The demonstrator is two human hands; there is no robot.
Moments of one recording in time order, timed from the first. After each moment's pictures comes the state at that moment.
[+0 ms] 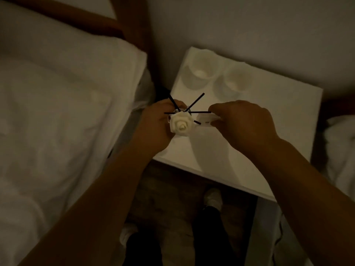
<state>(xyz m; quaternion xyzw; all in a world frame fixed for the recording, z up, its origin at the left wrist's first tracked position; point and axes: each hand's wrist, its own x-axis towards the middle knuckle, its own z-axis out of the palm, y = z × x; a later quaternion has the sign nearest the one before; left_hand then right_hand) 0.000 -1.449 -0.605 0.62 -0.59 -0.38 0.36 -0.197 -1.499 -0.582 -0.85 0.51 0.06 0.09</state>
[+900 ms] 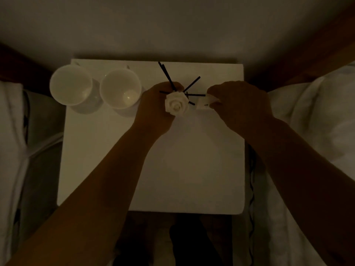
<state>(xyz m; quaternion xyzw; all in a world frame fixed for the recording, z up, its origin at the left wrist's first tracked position) -0.231 -1.588 -0.674 0.63 -0.63 -0.39 0.25 -0.427 -1.587 -0.655 -0.75 0.64 0.05 0.16</state>
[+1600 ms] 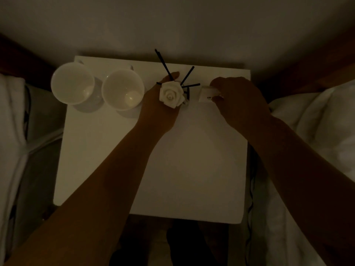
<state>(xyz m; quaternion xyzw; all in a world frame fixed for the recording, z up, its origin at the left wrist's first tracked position) -0.241 -1.600 -0.685 0.67 -0.53 -0.42 0.32 -0.428 -1.612 -0.667 -0.75 0.63 -0.01 0.22</state>
